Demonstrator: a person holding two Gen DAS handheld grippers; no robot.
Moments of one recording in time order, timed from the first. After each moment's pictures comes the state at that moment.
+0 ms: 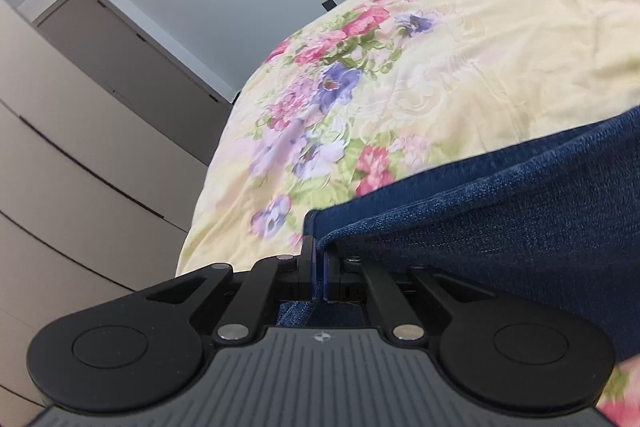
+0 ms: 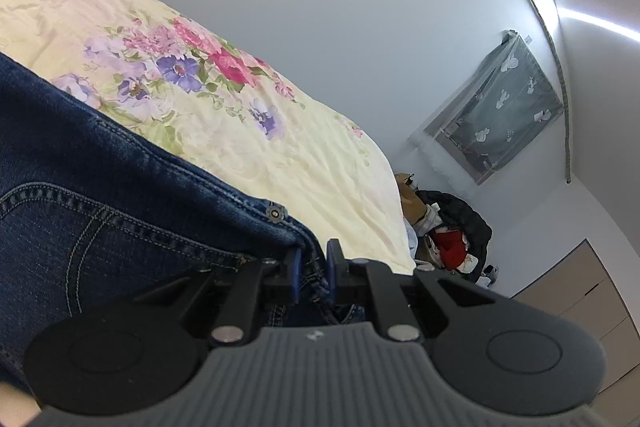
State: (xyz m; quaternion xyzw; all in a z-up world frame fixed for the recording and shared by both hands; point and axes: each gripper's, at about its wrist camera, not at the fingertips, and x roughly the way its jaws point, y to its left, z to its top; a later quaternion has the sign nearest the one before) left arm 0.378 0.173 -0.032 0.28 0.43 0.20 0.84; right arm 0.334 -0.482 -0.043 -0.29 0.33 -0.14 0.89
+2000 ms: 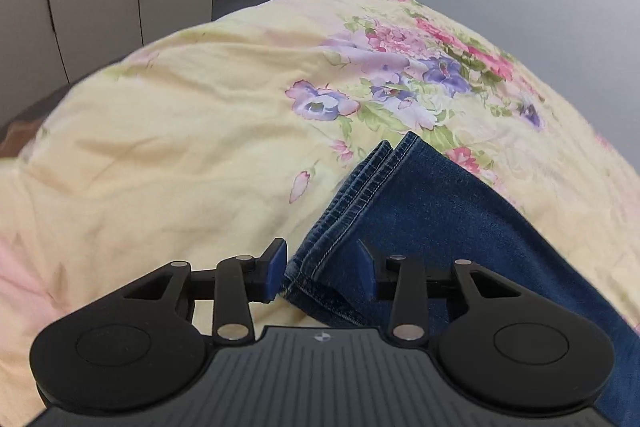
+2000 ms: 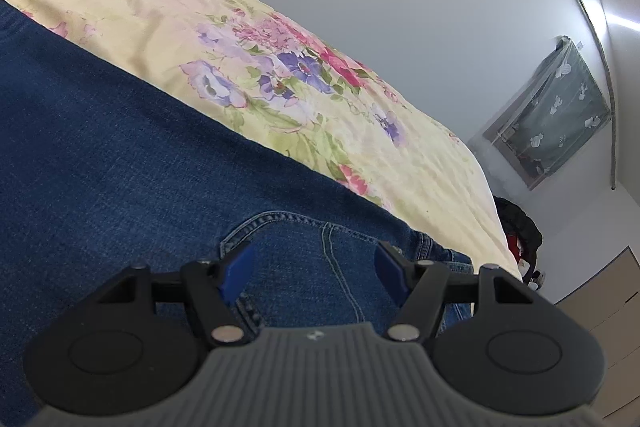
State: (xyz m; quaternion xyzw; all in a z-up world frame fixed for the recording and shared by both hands) left arm 0.303 0.365 -0.072 -0.24 0.39 0.22 0.87; right arm 0.313 -0.349 -0.120 -0.26 0.34 -0.08 0.90
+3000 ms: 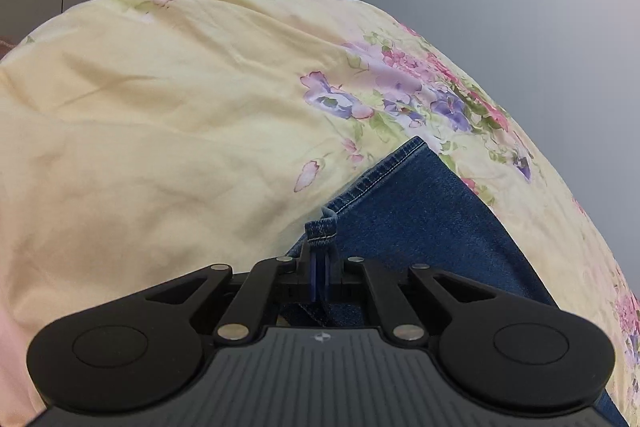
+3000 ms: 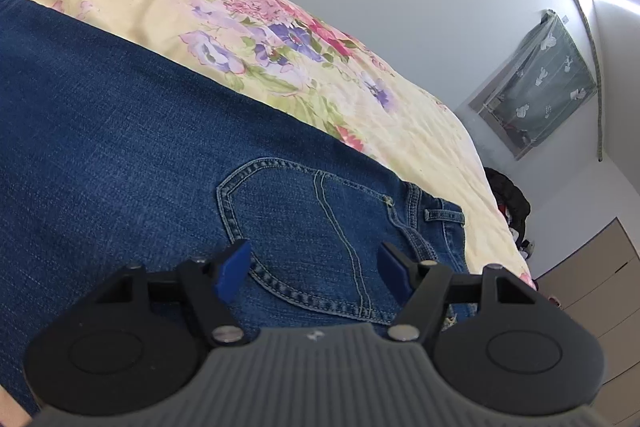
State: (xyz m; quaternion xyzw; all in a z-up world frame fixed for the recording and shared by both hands) left arm 0.299 0.384 -0.120 -0.32 0.31 0.21 0.87; right arm 0.296 -0.342 -0.125 -0.26 0.36 -0.11 0.89
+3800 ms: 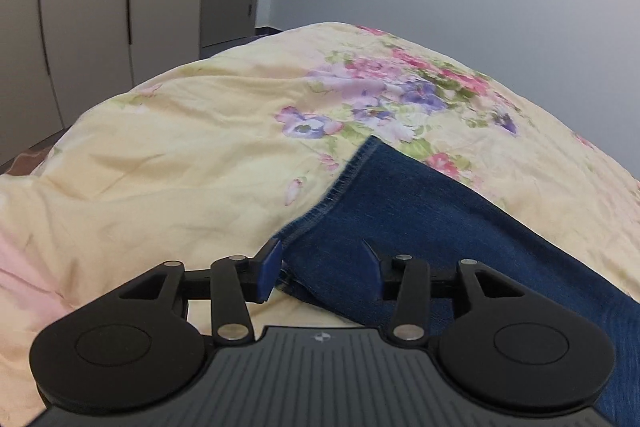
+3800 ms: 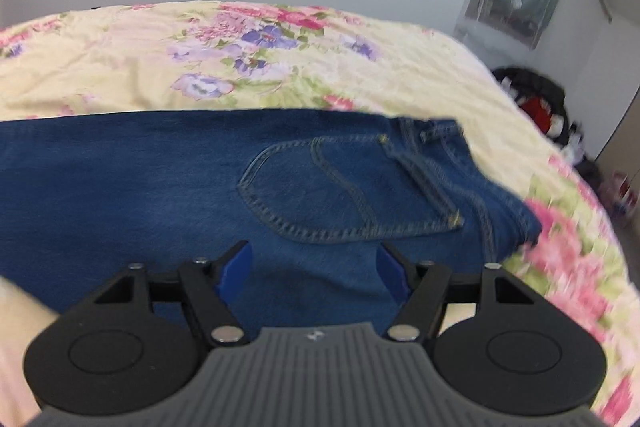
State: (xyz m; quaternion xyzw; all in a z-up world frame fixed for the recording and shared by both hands) left arm 0.273 0.328 -0.065 -0.15 0.34 0.20 0.91; right arm 0.234 -0.363 -0.075 -0.02 0.41 -0.10 0.91
